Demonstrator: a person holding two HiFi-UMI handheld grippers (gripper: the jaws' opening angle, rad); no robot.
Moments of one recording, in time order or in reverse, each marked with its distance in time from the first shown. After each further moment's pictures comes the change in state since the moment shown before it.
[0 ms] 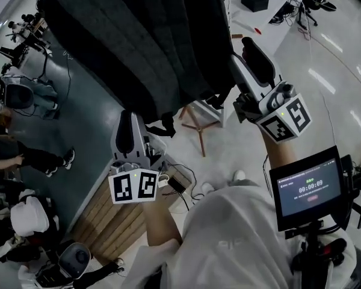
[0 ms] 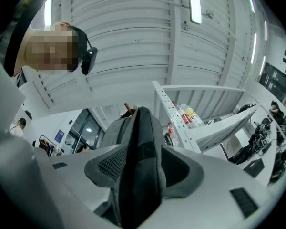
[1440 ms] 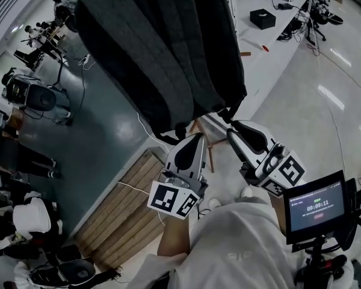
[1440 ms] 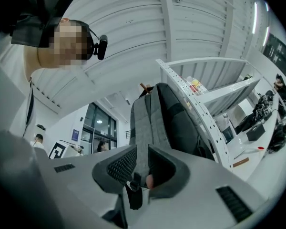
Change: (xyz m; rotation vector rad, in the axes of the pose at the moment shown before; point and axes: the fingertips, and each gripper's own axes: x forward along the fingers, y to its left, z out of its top) left arm -0.023 -0.134 -0.048 -0.084 0.199 -0.399; right arm -0.082 0.098 -0.052 0.177 0.274 0.118
